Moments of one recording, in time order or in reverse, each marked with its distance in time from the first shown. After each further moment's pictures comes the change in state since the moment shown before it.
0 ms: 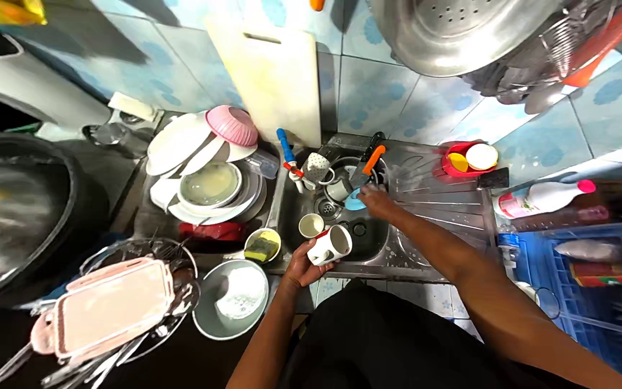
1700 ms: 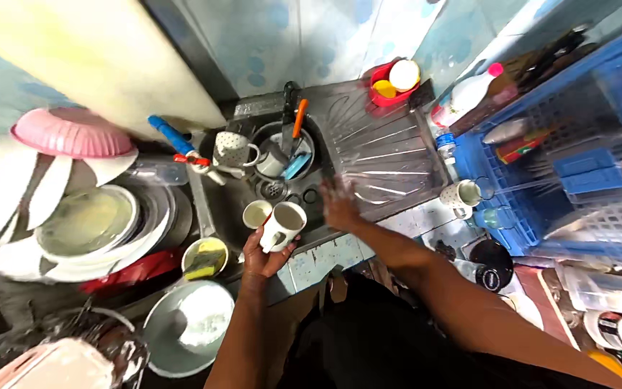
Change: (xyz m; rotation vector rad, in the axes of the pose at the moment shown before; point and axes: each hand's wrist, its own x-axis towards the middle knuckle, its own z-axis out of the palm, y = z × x) left_hand -0.002 -0.002 -0.010 -0.026 -0.001 -0.083; right_hand -0.123 -0.079 0.102 0.083 0.251 0.564
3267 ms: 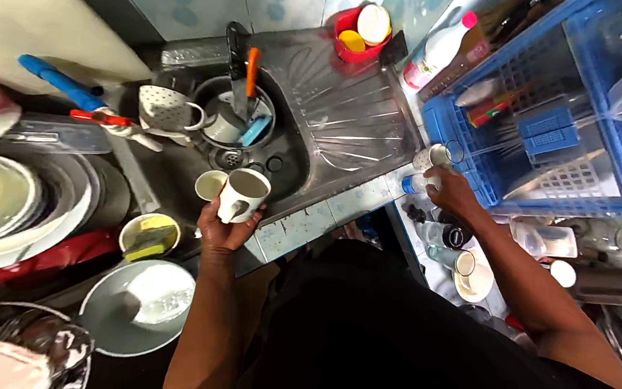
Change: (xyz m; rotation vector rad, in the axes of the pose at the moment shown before) left_hand 0.001 -0.004 0.011 0.164 0.037 0.054; right_hand -0.193 0.174 -0.226 0.039 -0.090 0.378
